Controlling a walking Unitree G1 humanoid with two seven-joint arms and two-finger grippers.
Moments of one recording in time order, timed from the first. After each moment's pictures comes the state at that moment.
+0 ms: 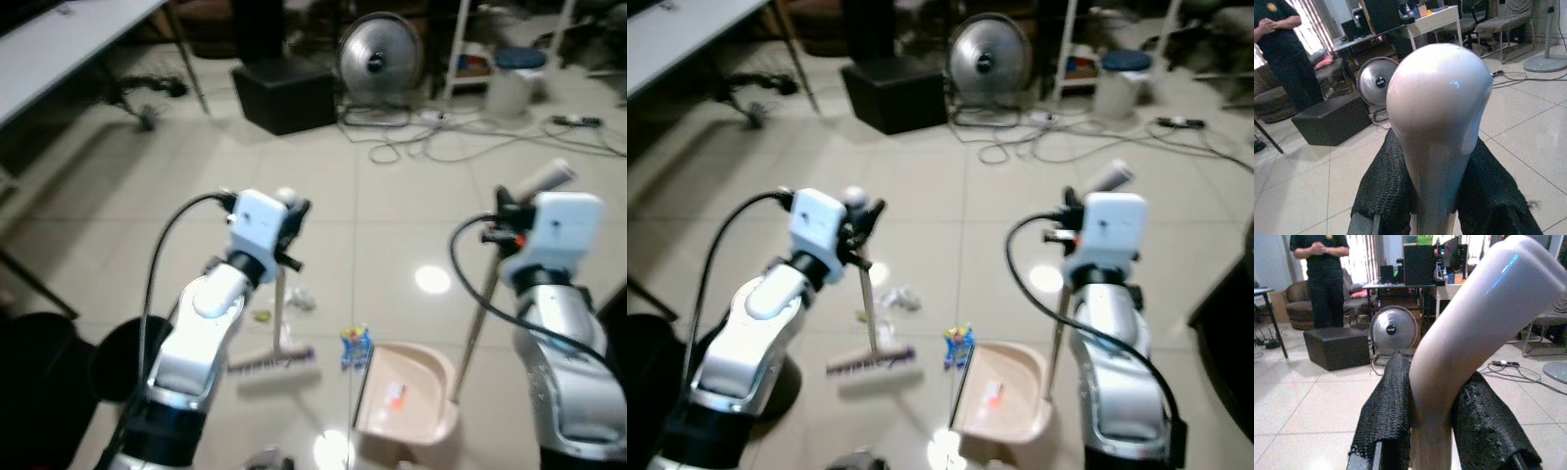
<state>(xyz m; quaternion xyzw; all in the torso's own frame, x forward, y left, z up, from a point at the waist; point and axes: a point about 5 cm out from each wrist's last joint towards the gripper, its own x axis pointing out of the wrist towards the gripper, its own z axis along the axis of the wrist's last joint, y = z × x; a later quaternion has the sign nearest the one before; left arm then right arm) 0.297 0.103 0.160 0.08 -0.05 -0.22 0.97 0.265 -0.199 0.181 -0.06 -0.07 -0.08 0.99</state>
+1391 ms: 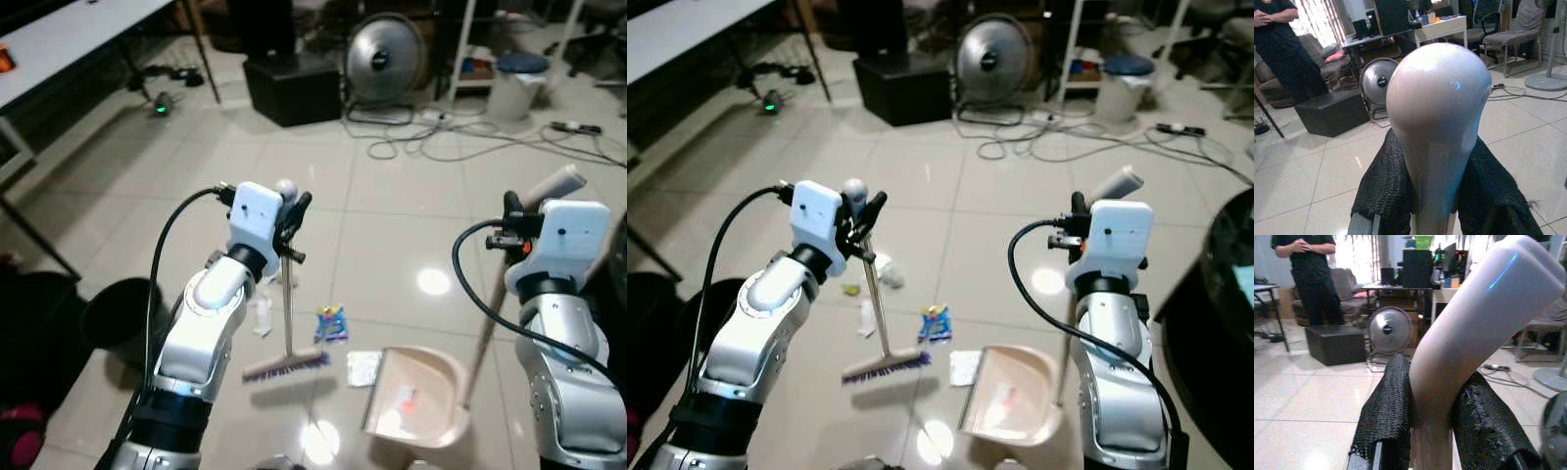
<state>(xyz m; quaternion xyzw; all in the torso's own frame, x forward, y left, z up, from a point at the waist) 0.307 0.106 0.160 0.04 -0.05 -0.21 0.98 0.259 -0.195 0.177 -0.06 -0.07 -0.09 0.99</state>
